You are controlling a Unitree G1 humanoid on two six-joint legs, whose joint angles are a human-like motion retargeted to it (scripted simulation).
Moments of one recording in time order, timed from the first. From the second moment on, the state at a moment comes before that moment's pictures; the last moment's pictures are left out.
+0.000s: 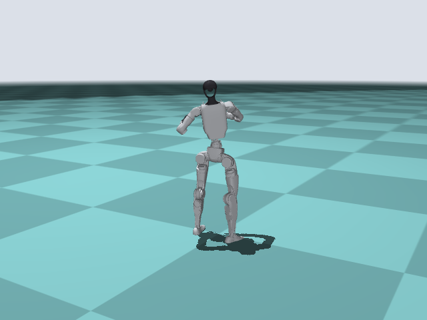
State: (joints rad) left arm 0.28 0.82 0.05 -0.34 -0.28 -0.39 -0.05; right arm -0.68 -0.59 0.82 -0.27 -0.03 -0.33 0.09; waist 0.42 -0.25 -0.11; left_leg -0.02 -0.02 0.05 -0.09 -0.06 -0.22; right_leg 0.07 -0.31 -0.50 0.06 -0.07 0.25
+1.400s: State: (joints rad) left arm -0.25 1.01 -0.17 -0.42 0.03 -0.43 0.09; right arm -0.83 -1.02 0.75 -0.45 -0.07 -0.36 0.04; waist 0.01 -0.05 -0.07; left_leg 0.16 0.18 0.64 -0.04 -0.14 -0.23; right_leg -0.08 -0.05 0.05 0.04 0.03 0.26
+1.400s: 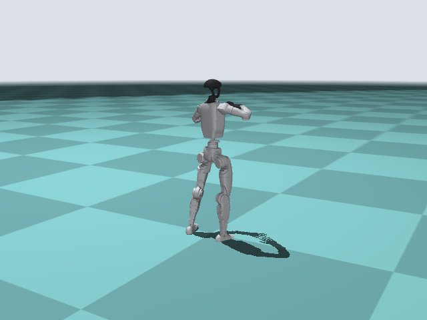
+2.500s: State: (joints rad) left arm -0.90 0.77 -0.79 -0.33 -0.01 -0.45 -0.04; right arm -0.18 -1.15 0.13 -0.50 -0.12 -0.34 -0.06; waist -0.18 0.13 -0.05; left_leg 0.17 0.29 0.72 -0.02 -0.14 -0.20; right_leg -0.09 0.07 0.10 -0.01 0.08 0.26
